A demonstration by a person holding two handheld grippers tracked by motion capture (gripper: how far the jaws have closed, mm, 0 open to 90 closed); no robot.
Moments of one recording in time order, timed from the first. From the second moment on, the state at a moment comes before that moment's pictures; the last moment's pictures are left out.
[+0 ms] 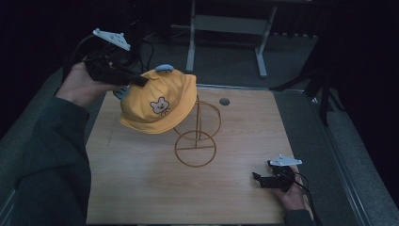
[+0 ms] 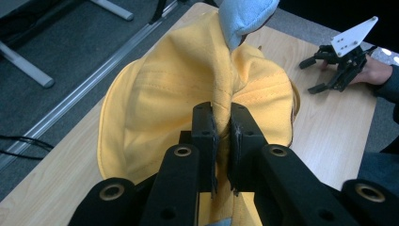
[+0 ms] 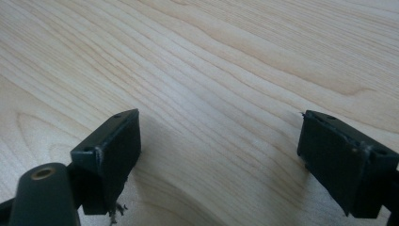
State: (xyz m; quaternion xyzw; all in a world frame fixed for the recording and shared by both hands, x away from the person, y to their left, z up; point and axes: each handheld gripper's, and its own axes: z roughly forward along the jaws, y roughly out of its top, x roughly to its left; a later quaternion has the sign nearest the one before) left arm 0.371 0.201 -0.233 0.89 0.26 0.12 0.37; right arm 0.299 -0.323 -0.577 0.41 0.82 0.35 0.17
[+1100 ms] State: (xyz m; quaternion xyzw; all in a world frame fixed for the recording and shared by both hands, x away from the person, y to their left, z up) left arm 0.391 0.133 -0.241 0.89 0.23 0.11 0.37; right arm 0.299 -0.323 -0.577 0.41 0.82 0.35 0.17
